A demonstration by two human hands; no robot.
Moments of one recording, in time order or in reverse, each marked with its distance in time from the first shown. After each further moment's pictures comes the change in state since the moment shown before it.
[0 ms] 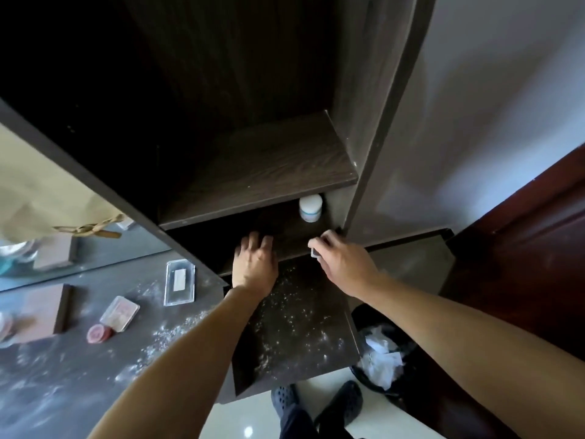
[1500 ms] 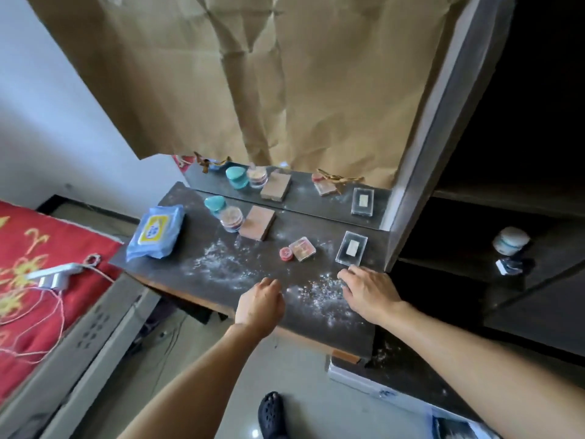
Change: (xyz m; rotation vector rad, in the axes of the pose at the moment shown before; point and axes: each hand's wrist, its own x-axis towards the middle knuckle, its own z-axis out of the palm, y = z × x) left_hand -0.284 -0.226 -0.085 -0.092 0.078 -0.471; right_hand 0.001 -0.286 0.039 -0.020 -0.147 -0.432
